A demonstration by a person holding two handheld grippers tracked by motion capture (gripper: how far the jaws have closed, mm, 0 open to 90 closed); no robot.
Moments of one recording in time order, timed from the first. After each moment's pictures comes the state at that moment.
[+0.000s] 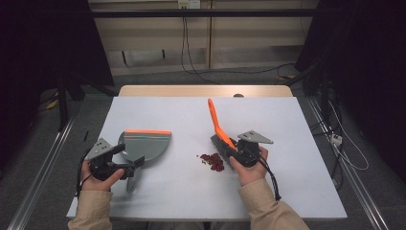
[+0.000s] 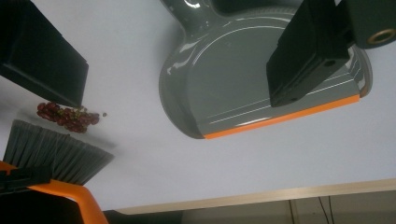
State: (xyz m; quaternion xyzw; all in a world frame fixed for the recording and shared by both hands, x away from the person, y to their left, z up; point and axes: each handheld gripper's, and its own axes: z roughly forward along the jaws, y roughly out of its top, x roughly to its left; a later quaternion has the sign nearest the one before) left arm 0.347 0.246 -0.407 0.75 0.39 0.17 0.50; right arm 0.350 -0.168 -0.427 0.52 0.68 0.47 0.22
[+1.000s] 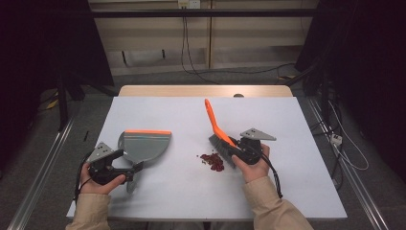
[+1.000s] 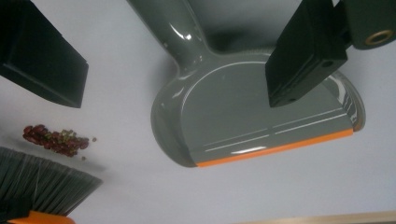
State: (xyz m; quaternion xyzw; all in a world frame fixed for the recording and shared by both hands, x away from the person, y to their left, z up) left arm 0.340 0.250 -0.414 0.77 0.41 0.16 0.46; right arm 0.359 -0.180 -0.428 0.49 0.69 0.49 0.19
